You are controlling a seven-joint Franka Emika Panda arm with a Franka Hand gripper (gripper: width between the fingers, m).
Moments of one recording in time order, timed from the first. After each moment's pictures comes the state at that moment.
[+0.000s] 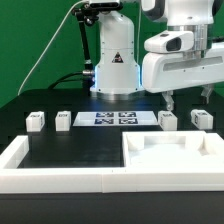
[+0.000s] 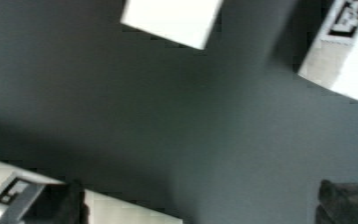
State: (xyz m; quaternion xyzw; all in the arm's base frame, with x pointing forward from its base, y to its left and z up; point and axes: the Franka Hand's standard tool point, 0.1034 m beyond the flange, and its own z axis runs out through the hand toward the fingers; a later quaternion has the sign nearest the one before) arm 0.427 0.138 0.061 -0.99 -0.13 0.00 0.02
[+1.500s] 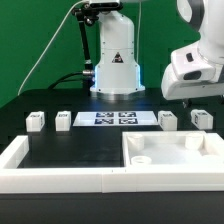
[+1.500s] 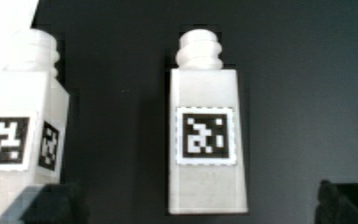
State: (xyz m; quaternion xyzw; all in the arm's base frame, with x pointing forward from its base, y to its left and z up) arm 0.394 0.179 0.049 -0.94 -0.03 0.33 0.03
